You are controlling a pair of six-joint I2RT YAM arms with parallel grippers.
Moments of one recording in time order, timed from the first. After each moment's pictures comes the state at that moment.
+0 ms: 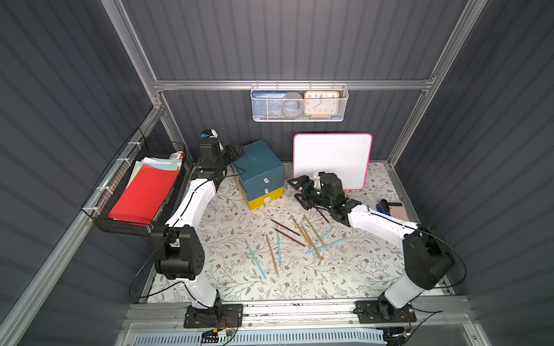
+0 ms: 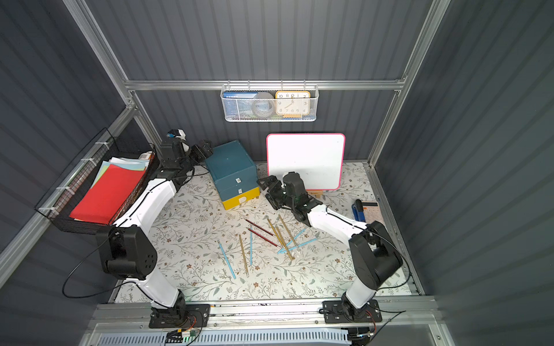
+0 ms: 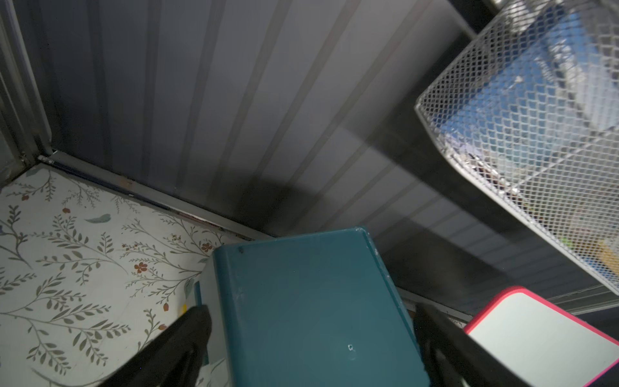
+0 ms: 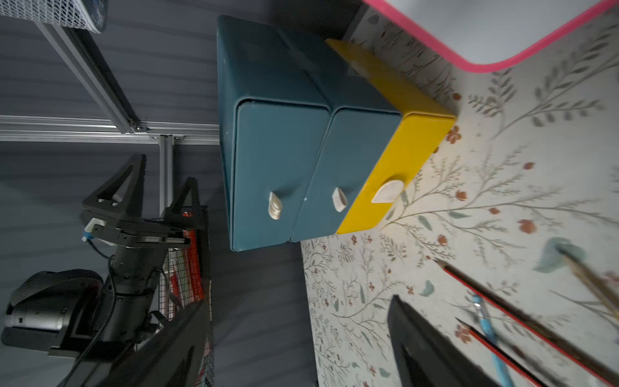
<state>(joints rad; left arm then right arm) -0.03 1.74 1.55 -0.12 0.09 -0.54 0.59 1.69 1.15 0.22 -0.26 1.36</state>
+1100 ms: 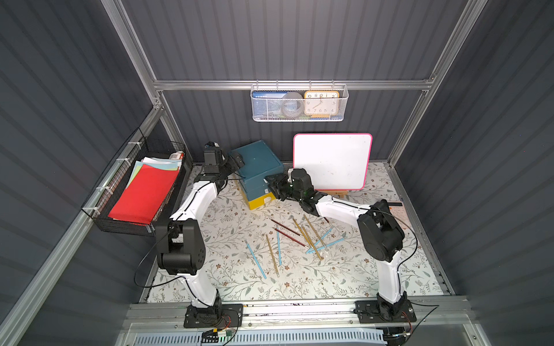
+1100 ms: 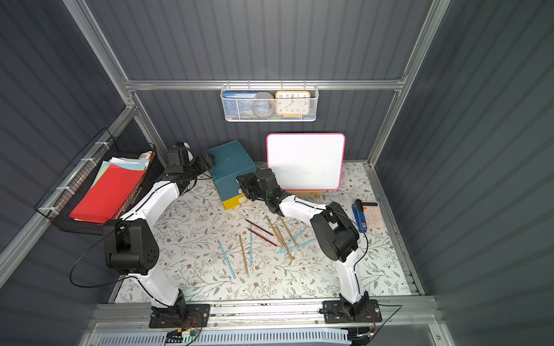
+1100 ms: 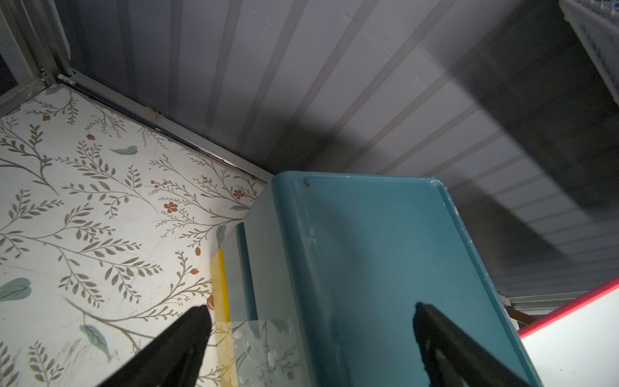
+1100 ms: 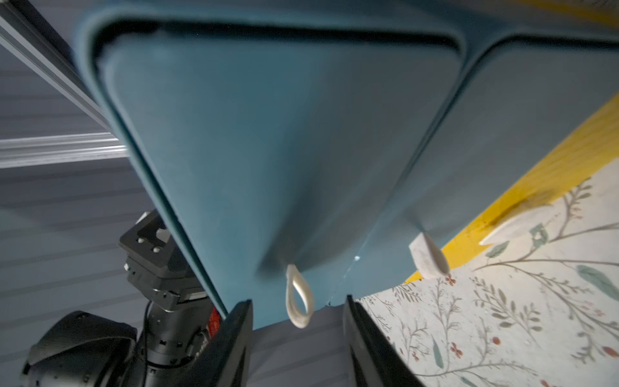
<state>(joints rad) -0.01 1.78 1.47 -0.15 0.10 -0.55 0.68 2.06 1.49 0.34 -0.22 1.51</state>
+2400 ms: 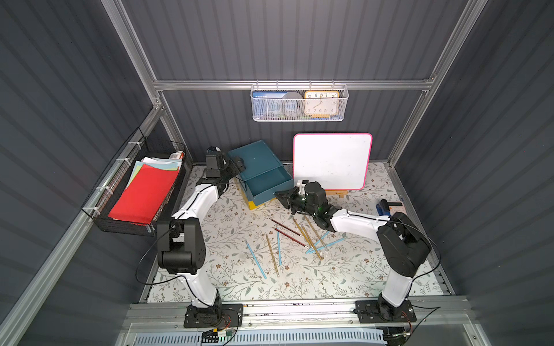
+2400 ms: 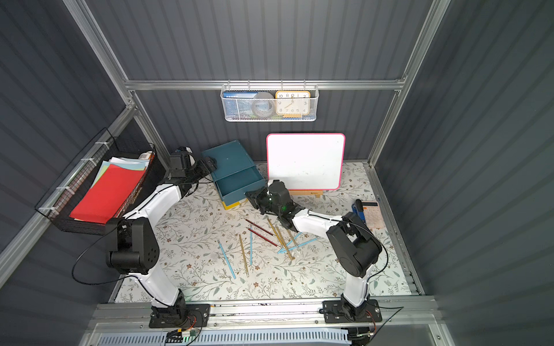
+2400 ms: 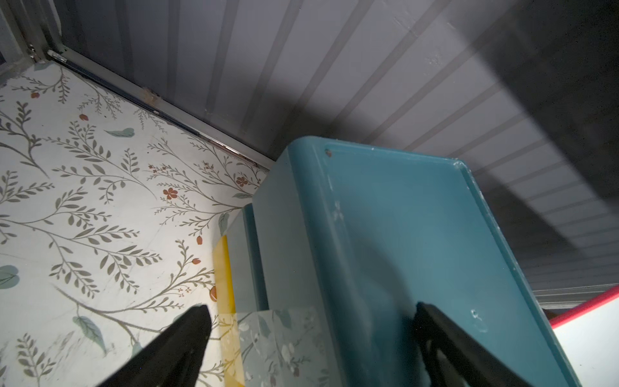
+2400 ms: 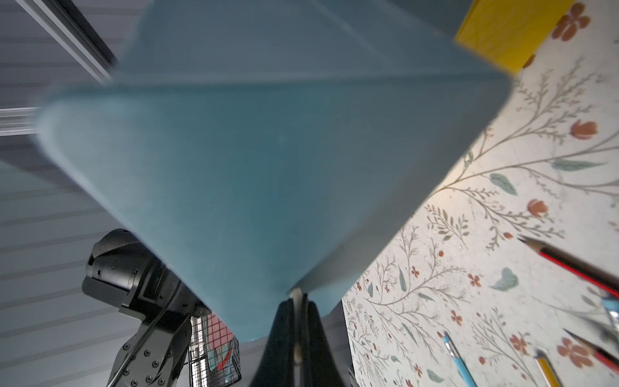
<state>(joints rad) -0.01 1.78 1.40 -0.09 0.11 -0.55 0.69 1.80 1.10 0.47 -0.26 1.52</state>
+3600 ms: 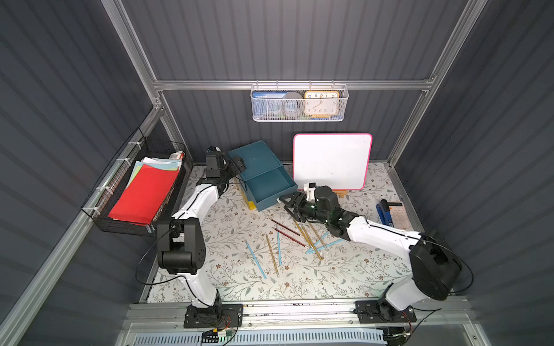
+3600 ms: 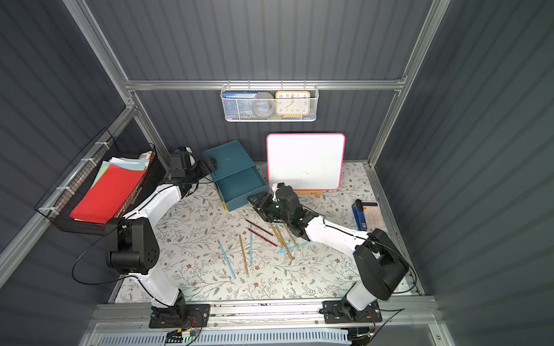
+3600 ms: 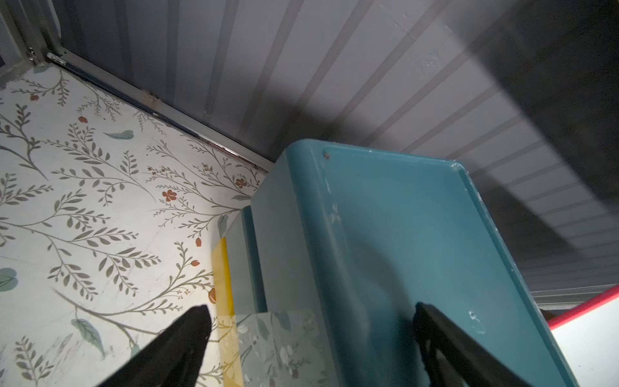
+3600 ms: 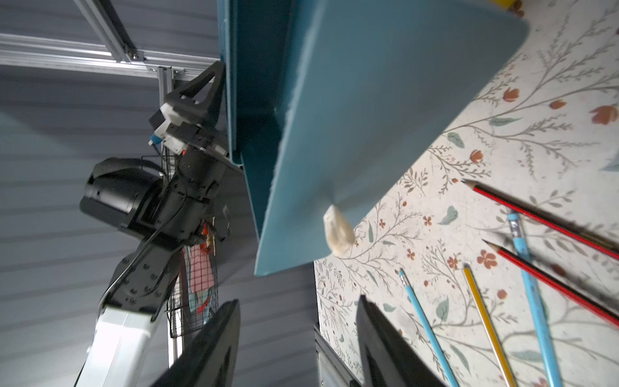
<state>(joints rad) -0.01 1.78 1.40 -0.08 0.11 -0.55 0.71 1.52 0.99 0.22 -0.28 1.34</state>
